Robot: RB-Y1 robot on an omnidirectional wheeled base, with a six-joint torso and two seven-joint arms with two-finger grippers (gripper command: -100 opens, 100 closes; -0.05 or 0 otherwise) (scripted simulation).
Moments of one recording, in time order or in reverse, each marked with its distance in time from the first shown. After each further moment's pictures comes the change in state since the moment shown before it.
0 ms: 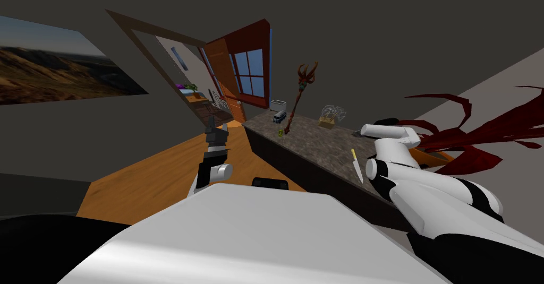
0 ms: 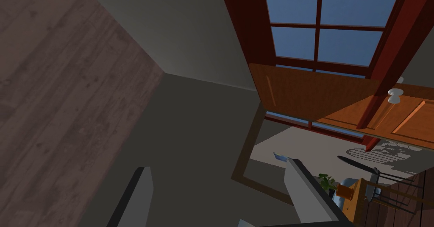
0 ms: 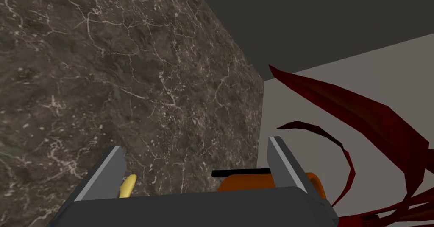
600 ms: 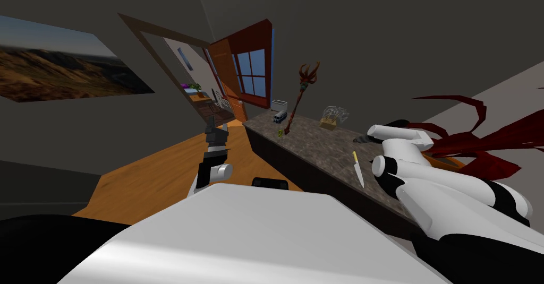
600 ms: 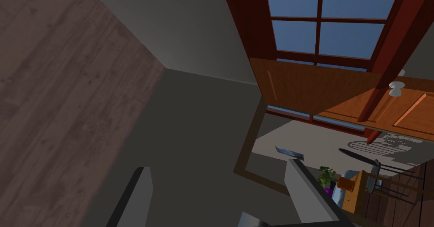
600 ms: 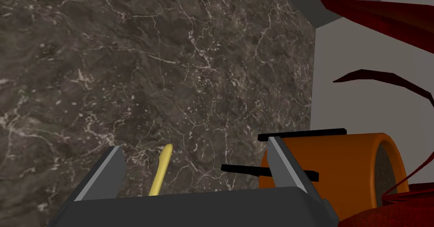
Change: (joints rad) left arm 0.000 0.000 0.000 0.000 0.000 0.000 0.000; right arm -0.047 -0.053 -0.023 0.153 -0.061 0.140 -0.104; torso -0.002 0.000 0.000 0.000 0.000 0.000
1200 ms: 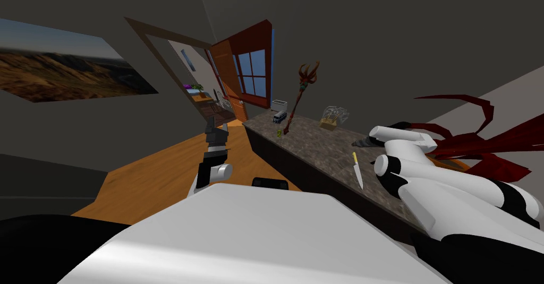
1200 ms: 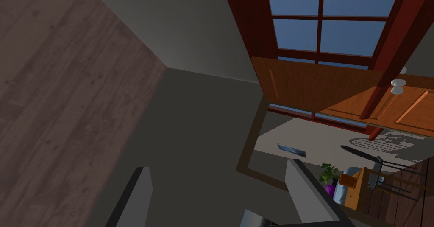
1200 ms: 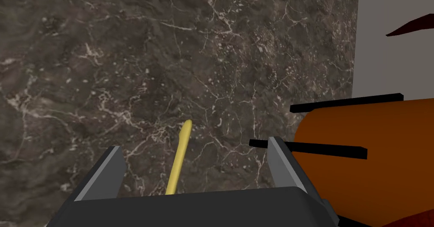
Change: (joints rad) left arm 0.000 0.000 0.000 0.000 0.000 0.000 0.000; right arm -0.012 -0.017 -0.009 0.067 -0.027 0.103 -0.079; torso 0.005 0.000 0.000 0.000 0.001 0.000
